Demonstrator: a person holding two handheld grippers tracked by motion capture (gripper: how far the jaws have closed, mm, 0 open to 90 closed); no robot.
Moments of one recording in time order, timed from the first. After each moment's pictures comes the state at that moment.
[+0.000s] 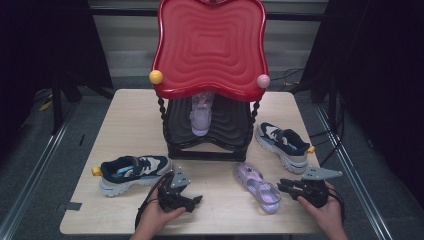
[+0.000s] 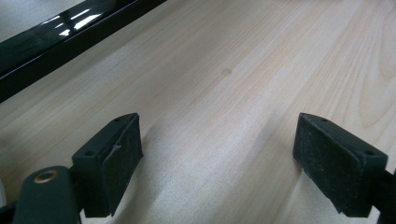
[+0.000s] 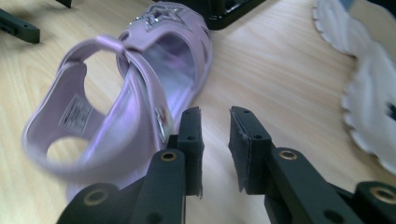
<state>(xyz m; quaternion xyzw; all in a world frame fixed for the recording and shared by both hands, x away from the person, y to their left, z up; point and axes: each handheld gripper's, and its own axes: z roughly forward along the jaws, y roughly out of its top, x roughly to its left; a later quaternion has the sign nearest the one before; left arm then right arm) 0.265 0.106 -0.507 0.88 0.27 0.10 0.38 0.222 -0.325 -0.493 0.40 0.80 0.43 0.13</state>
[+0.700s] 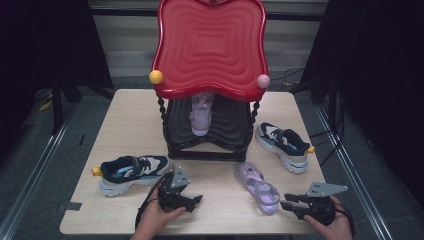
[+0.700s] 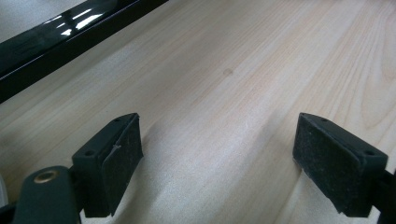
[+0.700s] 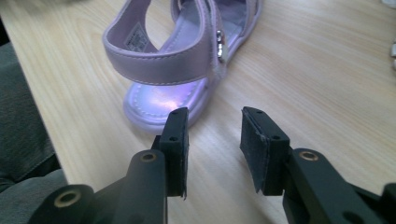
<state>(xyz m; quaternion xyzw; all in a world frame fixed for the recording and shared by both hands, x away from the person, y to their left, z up) 0.265 0.106 -0.507 0.88 0.27 0.11 0.38 0.185 -0.327 -0.498 0.38 0.82 0.41 0.10</state>
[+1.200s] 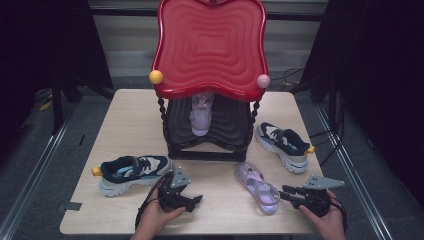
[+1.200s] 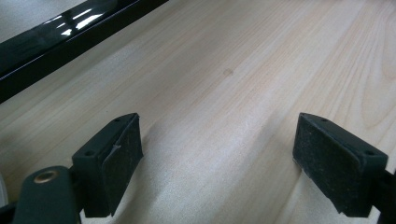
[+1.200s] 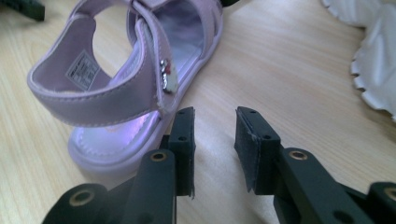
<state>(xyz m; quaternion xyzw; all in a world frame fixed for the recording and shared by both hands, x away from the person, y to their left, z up) 0.265 0.106 -0.507 0.88 0.27 0.11 0.38 0.206 -0.326 -0.507 0.40 0.80 0.43 0.13</state>
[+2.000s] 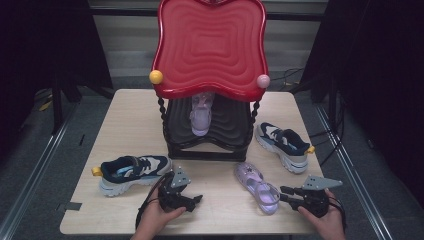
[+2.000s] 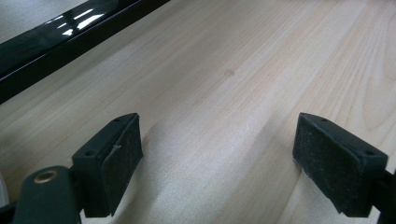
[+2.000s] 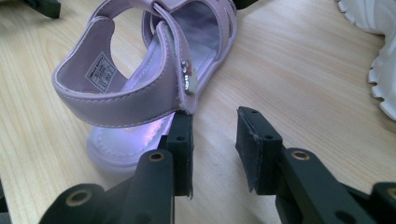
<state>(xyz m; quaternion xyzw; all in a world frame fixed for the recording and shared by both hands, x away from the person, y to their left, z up) 0.264 0.105 -0.508 0.88 0.28 0.10 0.38 0.204 -0.321 -0.503 0.39 0.81 0.42 0.13</state>
